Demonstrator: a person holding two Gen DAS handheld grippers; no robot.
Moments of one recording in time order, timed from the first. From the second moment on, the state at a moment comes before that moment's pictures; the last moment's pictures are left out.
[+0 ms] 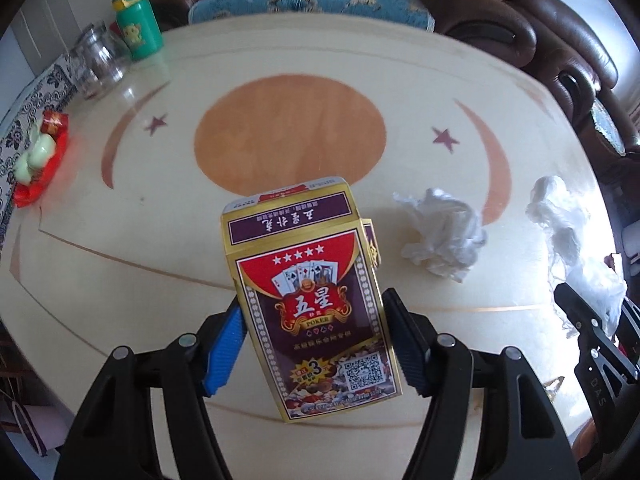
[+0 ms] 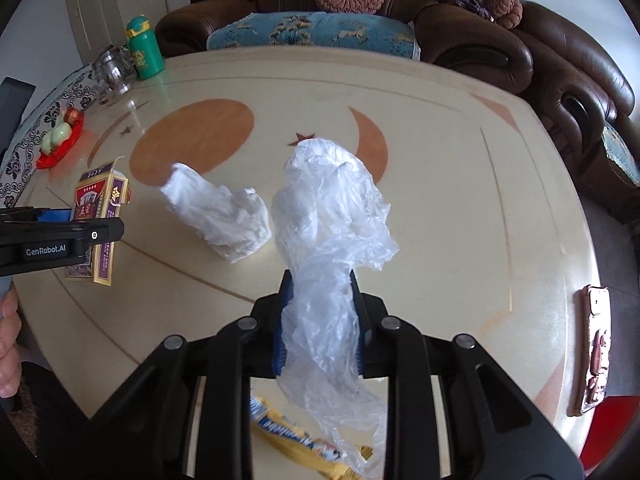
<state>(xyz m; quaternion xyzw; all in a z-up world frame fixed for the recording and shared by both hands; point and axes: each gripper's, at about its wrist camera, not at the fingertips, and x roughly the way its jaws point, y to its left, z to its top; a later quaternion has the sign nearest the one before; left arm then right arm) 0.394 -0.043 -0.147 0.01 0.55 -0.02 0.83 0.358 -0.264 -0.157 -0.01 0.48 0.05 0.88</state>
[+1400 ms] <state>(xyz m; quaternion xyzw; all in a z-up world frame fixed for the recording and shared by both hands) 0.115 -0.058 -0.042 0.10 0.43 -0.17 0.88 0.064 -0.192 -0.019 -0.07 0.36 0.07 0.93</state>
